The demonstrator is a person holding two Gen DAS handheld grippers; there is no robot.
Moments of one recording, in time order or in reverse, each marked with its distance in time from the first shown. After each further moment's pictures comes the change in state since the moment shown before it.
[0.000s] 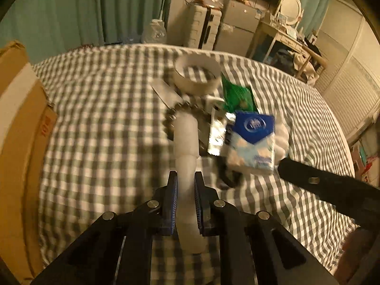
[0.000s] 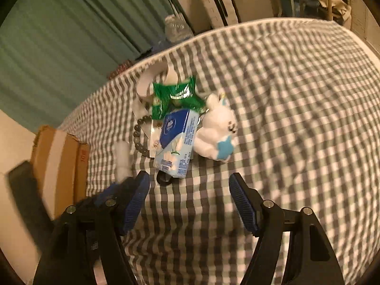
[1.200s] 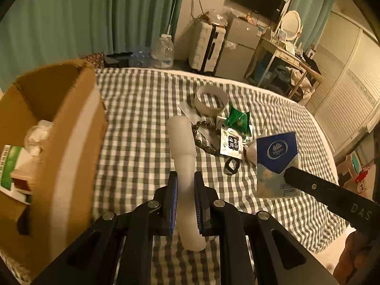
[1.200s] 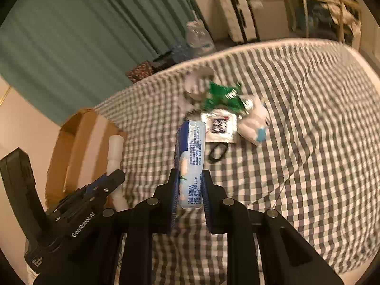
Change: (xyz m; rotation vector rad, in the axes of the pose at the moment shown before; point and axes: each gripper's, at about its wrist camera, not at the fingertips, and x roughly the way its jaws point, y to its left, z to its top) left arm -0.110 0.042 0.004 -0.030 -0.057 -0.007; right arm -0.076 0.067 -0.039 -0.099 -0.064 0.049
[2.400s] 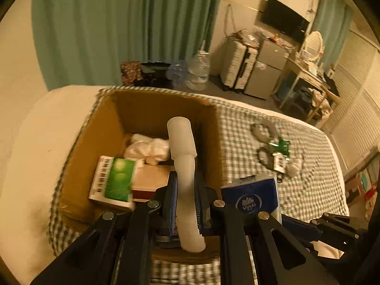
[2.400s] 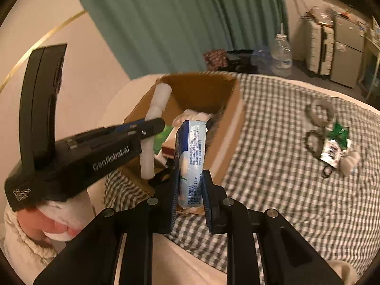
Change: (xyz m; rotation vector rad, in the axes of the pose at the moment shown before) left arm -0.113 0.167 0.021 -0.085 -0.050 0.125; right arm 0.004 0.230 -0.060 -0.406 0.080 0.188
